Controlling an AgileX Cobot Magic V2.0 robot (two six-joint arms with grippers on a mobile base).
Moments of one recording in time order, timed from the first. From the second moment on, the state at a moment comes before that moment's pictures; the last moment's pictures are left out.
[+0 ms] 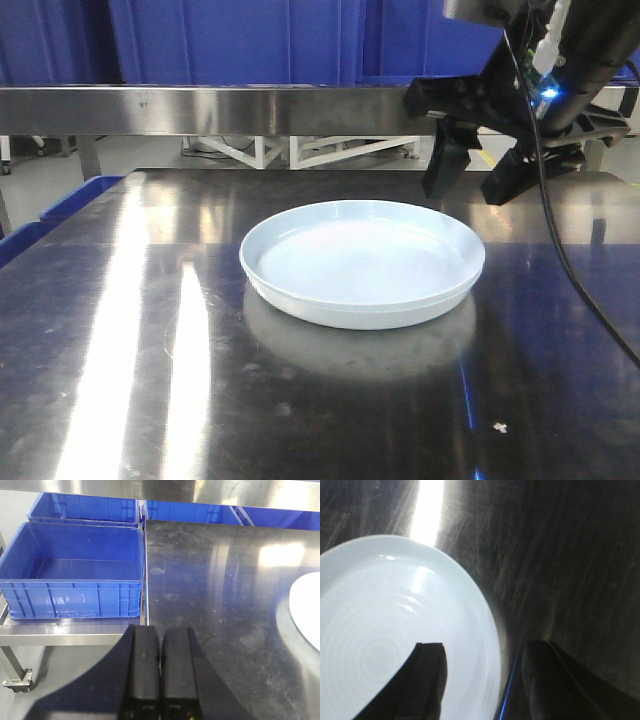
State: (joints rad) left arm -0.13 0.53 -0.33 -0.23 0.25 0.14; right arm 0.30 1.65 -1.09 0.21 0.48 0.07
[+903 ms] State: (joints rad) left arm -0.13 0.53 -0.33 -0.23 0.25 0.14; right arm 0.30 1.68 -1.12 0.21 0.49 0.07
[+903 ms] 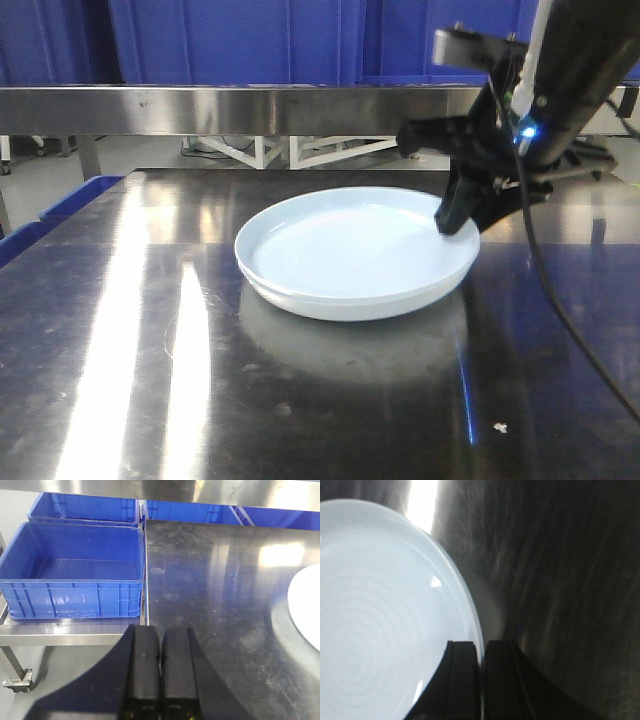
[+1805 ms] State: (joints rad) left arm -0.13 0.53 -0.33 -0.23 0.25 0.14; right arm 0.30 0.99 -0.87 0.15 0.46 0.07
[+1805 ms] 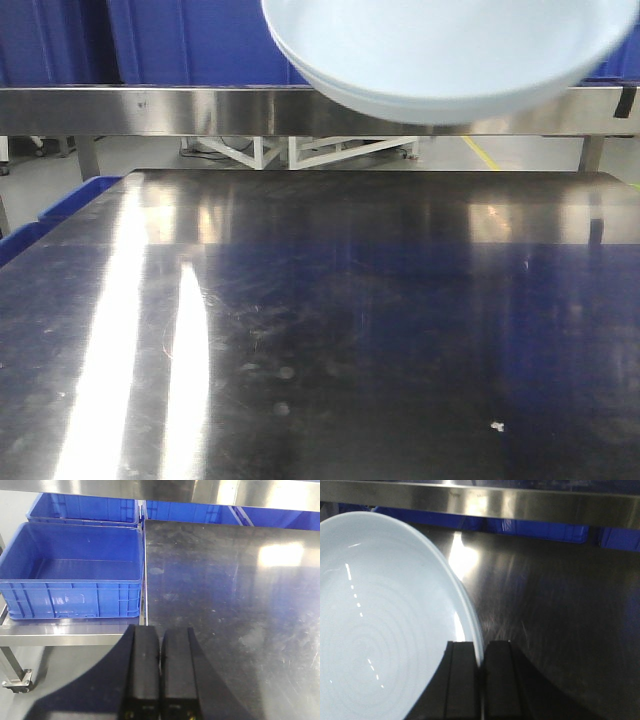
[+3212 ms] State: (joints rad) left arm -0.13 0.53 -0.33 -0.23 0.25 0.14; right arm 0.30 0.54 -0.53 0.15 0.50 0.06
